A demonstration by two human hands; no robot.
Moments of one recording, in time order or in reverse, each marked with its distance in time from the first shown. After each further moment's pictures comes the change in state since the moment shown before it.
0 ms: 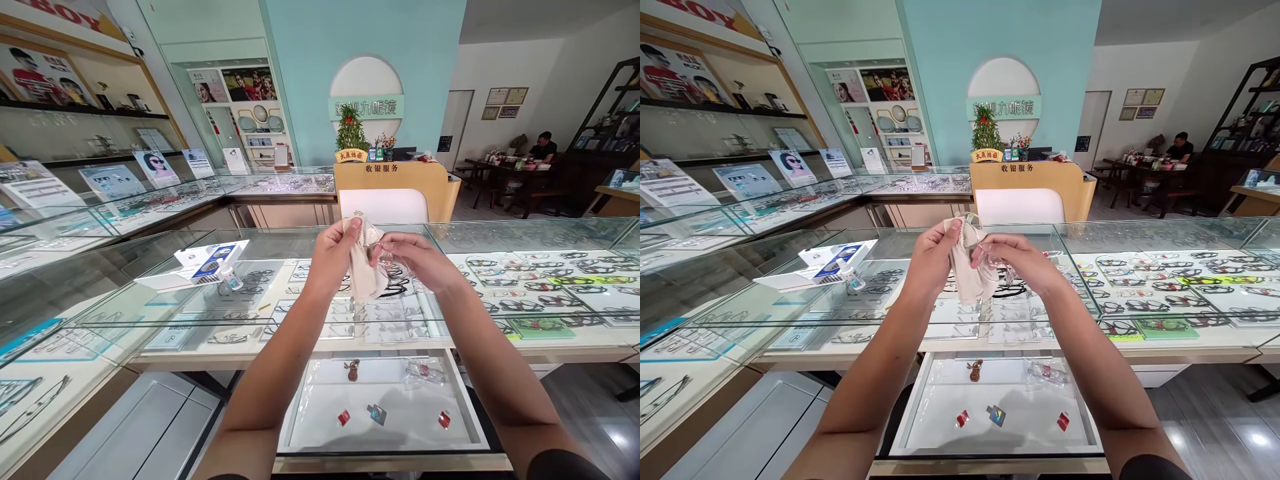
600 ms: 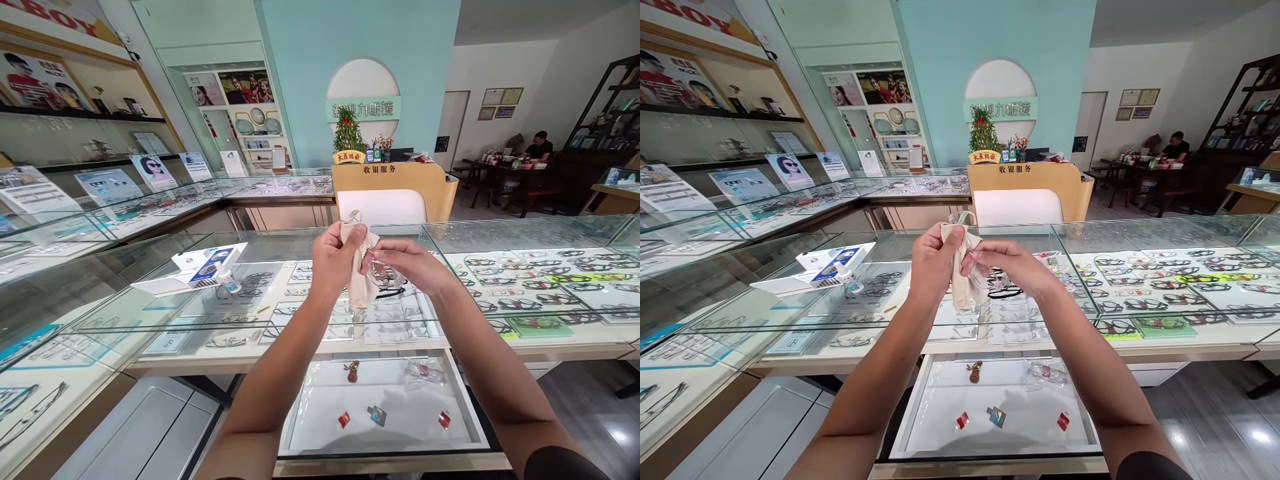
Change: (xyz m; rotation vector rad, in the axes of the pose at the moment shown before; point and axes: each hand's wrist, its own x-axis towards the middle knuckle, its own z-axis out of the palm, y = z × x) left_hand -0.007 -0.001 0.013 0.053 0.067 0.079; right_hand 0.002 0.007 0.002 -0.001 -0.071 0.008
